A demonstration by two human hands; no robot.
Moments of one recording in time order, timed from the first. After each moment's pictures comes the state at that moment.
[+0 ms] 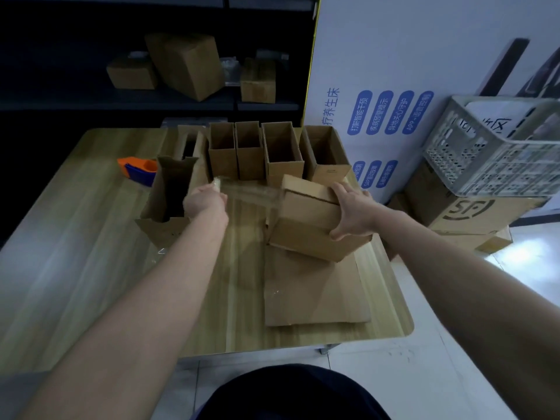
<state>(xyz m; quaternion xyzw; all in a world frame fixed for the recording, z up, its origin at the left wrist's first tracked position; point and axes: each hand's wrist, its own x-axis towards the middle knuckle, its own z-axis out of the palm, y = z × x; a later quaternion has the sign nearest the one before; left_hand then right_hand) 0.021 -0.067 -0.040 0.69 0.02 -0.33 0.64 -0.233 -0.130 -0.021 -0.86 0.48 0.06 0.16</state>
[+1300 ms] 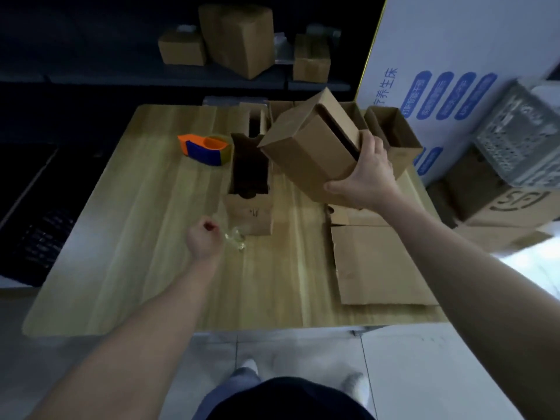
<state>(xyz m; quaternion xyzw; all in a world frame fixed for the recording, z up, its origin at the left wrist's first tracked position) 0.184 0.056 -0.165 0.83 -0.22 -0.17 0.48 -0.067 -0.064 -0.006 -0.78 0.57 -0.20 0.15</state>
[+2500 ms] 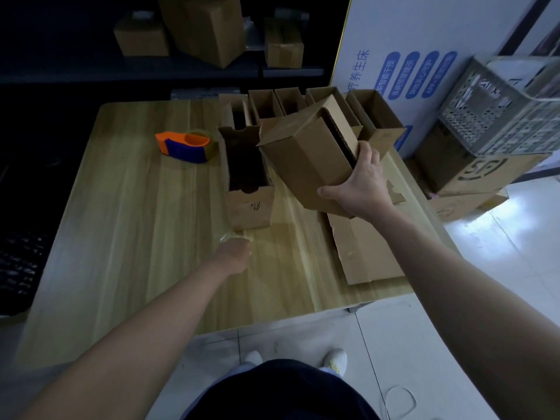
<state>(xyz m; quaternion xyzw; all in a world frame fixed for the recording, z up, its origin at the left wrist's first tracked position) 0.176 0.061 -0.173 0.72 -0.62 -0.29 -0.06 -0.048 -0.022 -0.025 -0.69 0.67 -0.21 0.20</state>
